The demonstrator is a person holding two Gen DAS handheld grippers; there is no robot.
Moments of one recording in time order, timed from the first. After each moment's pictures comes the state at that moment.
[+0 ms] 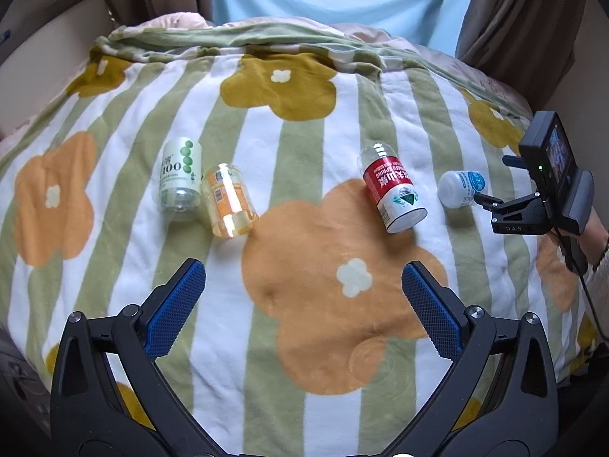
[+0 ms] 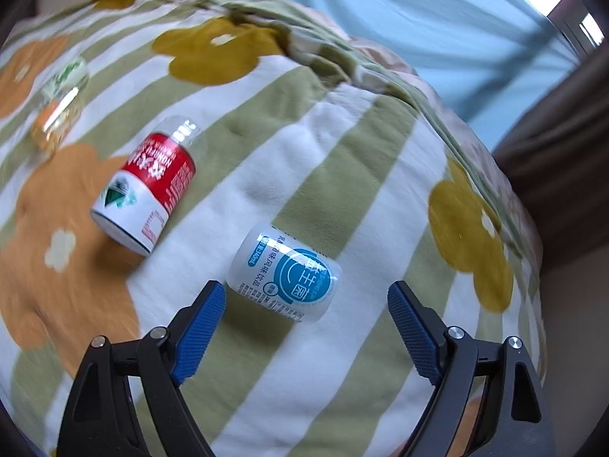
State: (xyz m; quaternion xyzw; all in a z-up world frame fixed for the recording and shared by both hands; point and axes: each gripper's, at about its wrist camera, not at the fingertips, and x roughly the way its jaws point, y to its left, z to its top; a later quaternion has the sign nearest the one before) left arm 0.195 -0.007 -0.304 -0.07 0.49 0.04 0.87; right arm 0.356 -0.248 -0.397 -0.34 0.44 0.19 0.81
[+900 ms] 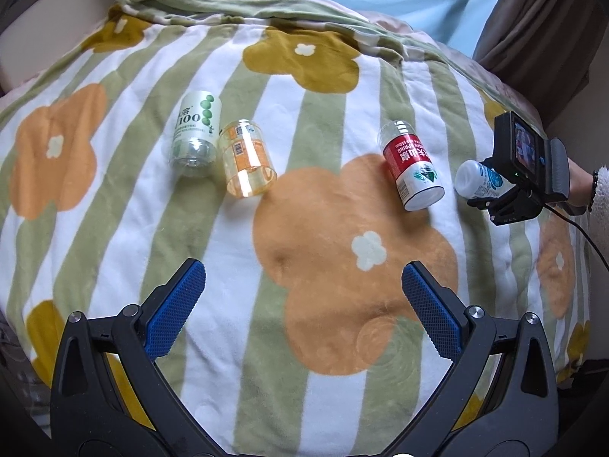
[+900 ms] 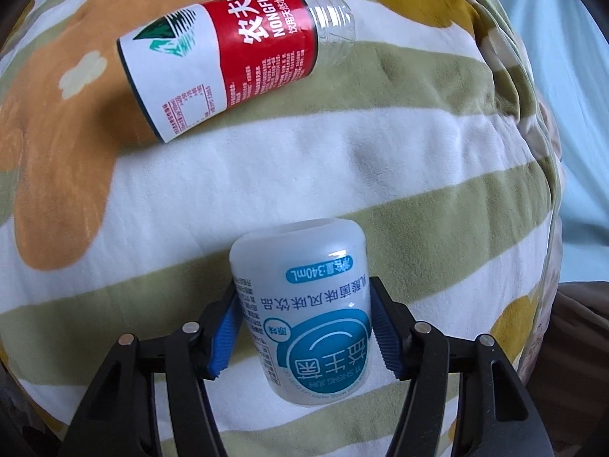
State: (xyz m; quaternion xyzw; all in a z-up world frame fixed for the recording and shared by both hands) left arm 0.170 0.015 -0.326 -0.11 0.50 0.06 0.85; right arm 0.394 -0.220 -0.457 -0.53 0.47 0.34 0.62
